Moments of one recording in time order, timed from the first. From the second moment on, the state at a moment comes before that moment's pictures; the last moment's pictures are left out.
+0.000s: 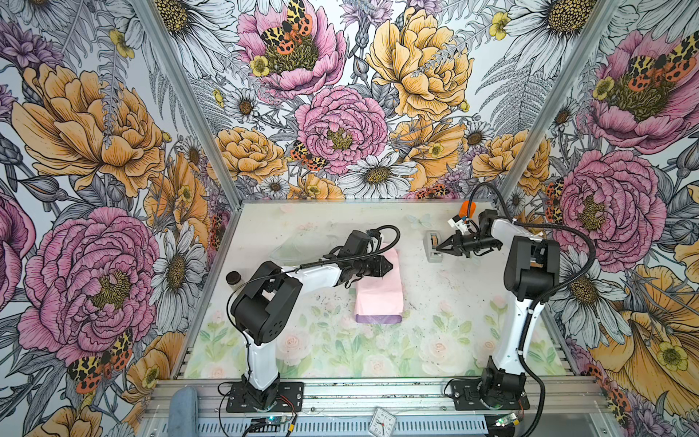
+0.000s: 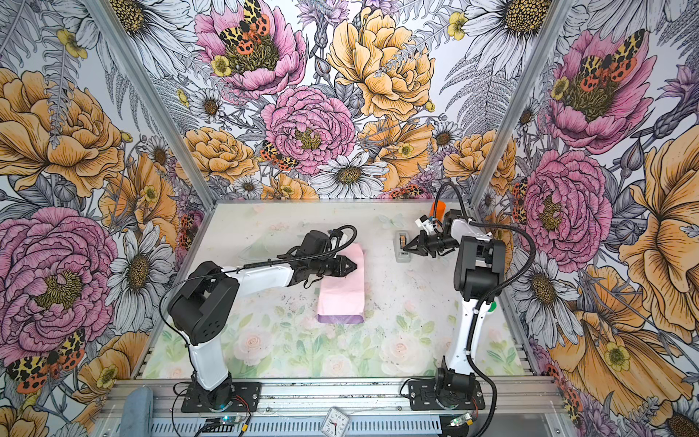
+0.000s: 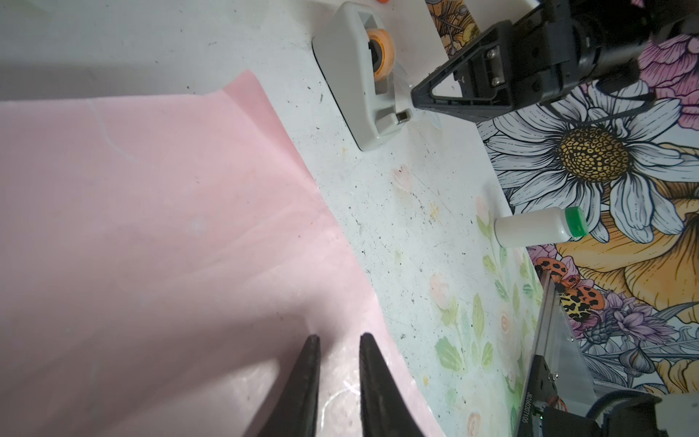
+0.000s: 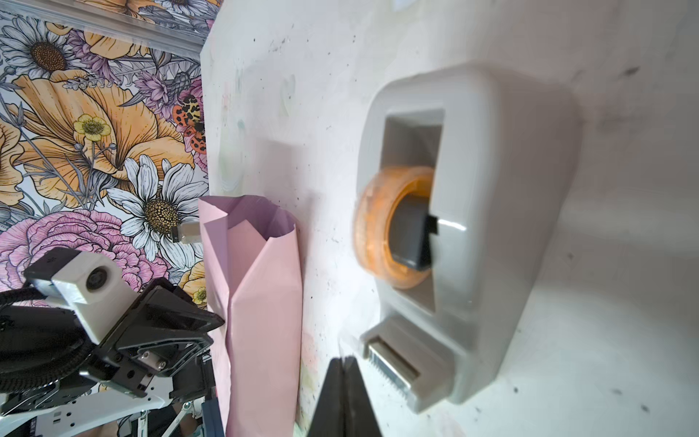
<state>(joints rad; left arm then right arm) -0.66 1.87 1.14 0.05 0.41 -0.50 -0.20 2.18 1.64 -0.96 -1.00 -0.14</state>
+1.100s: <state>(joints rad) -0.66 1.87 1.14 0.05 0.41 -0.50 -0.20 2.04 1.30 -0.75 -0.96 0.02</state>
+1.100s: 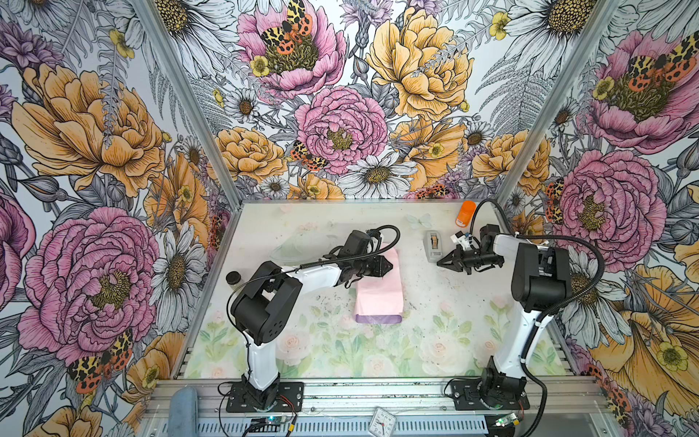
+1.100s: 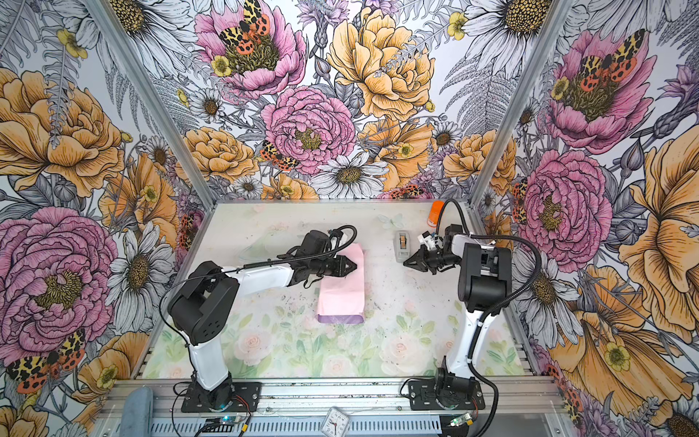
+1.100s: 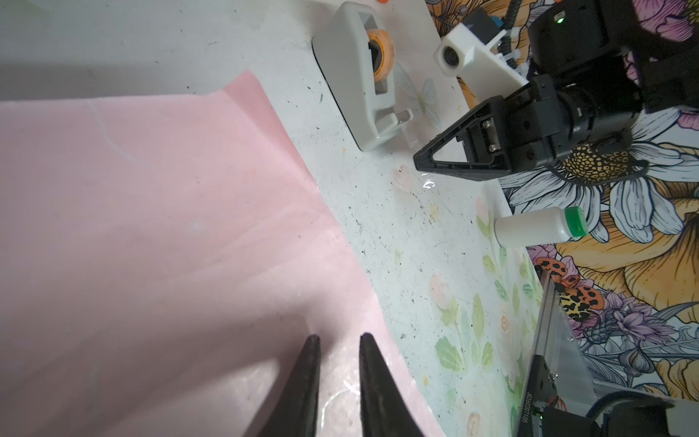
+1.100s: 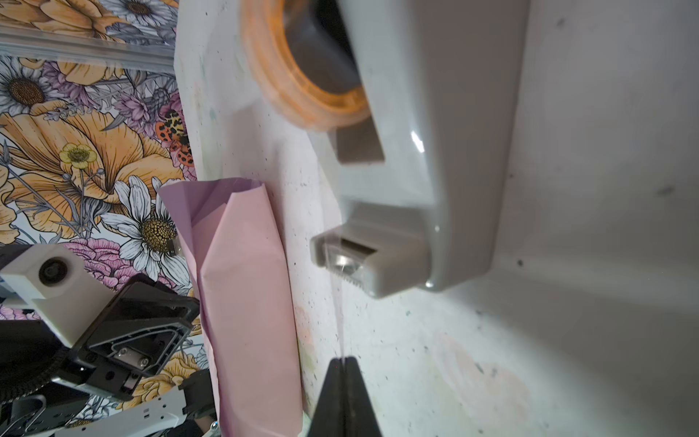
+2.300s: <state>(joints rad) -0.66 1.87 1.14 0.05 0.41 -0.50 -0.18 2.03 1.28 -0.62 -0.74 0.21</state>
